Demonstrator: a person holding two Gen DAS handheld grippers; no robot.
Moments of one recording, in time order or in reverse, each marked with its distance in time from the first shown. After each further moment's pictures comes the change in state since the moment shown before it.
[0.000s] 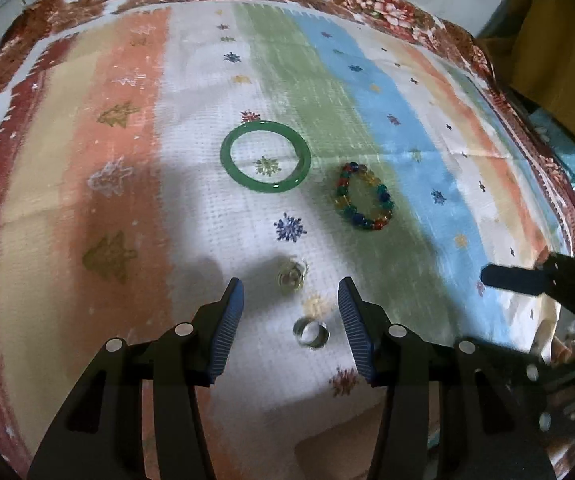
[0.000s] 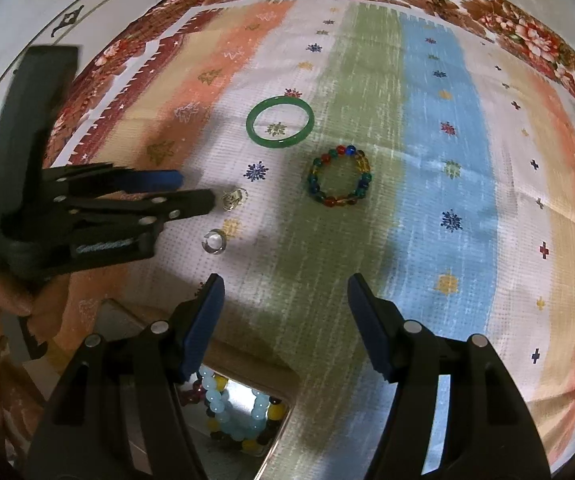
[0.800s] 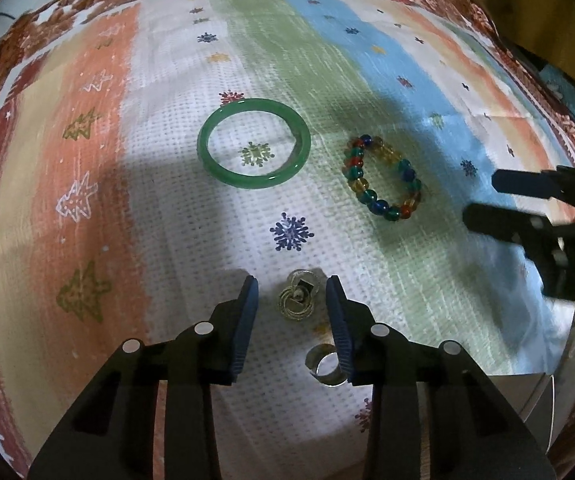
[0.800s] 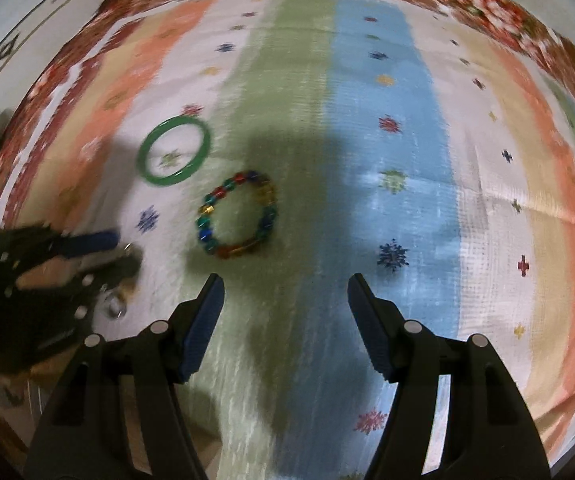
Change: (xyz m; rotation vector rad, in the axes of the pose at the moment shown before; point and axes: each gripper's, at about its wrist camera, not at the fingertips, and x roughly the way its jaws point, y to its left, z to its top) left arm 0.039 -0.010 0.008 0.120 0.068 0.079; right arm 0.041 -0.068 0.034 0.154 0.018 -0.119
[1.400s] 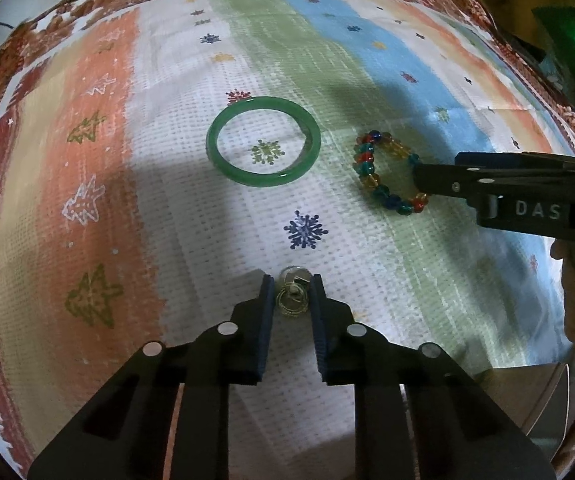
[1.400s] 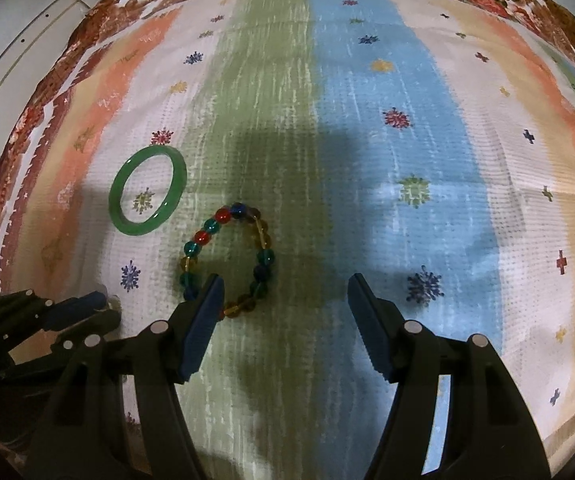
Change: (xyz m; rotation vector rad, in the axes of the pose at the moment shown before) left arm 0.001 0.006 -0.003 0.025 -0.005 0.019; right arm 0.036 -0.002 0.021 0.116 -0.008 0.030
